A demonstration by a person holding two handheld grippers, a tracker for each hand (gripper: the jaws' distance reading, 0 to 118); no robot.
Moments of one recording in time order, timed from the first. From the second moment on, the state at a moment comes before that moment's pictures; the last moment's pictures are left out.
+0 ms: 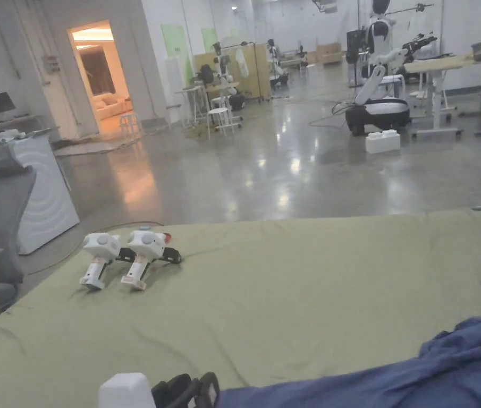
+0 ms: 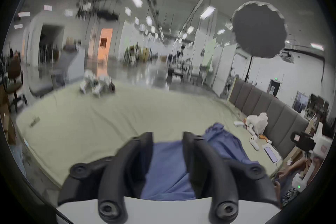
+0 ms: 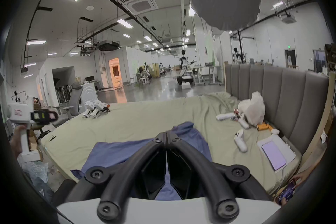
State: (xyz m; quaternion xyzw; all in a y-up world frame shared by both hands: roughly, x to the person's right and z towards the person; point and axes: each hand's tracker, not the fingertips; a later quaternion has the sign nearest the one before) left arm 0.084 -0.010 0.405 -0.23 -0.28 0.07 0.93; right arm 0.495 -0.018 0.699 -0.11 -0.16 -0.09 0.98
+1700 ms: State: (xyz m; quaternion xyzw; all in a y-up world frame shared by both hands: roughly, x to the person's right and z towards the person) left arm 0.200 -0.212 0.162 -0.50 -0.15 -0.11 0.85; right arm 0.783 -0.213 0.312 -0.50 -0.19 -0.06 0.84
